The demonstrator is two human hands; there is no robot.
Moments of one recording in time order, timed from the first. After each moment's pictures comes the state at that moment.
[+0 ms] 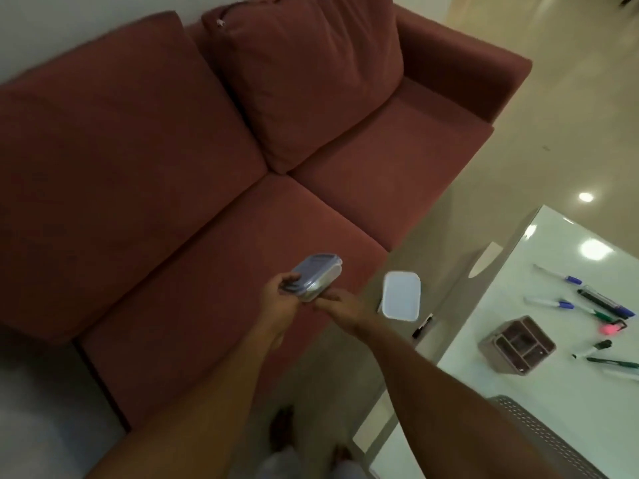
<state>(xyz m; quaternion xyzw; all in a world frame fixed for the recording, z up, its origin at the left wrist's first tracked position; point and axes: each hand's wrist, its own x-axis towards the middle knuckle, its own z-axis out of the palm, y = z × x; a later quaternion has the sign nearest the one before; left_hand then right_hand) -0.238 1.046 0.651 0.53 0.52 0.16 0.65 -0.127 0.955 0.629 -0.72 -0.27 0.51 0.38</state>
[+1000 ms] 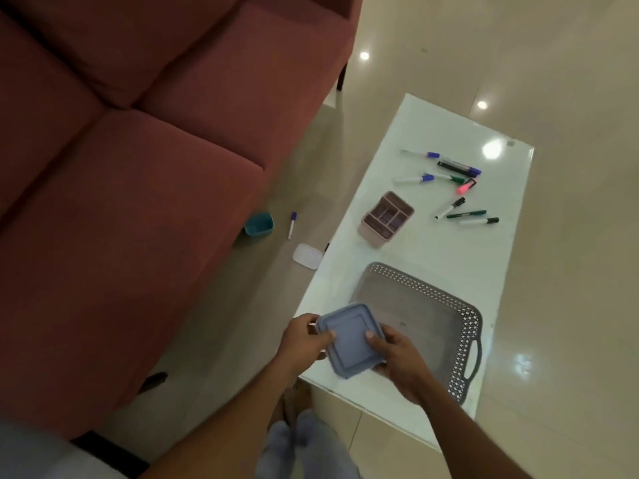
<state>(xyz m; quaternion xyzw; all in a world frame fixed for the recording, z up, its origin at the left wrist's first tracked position) -0.232 0.691 0.578 0.59 0.40 -0.18 0.67 -0.158 0.496 0.552 -0.65 0.14 0.46 0.59</state>
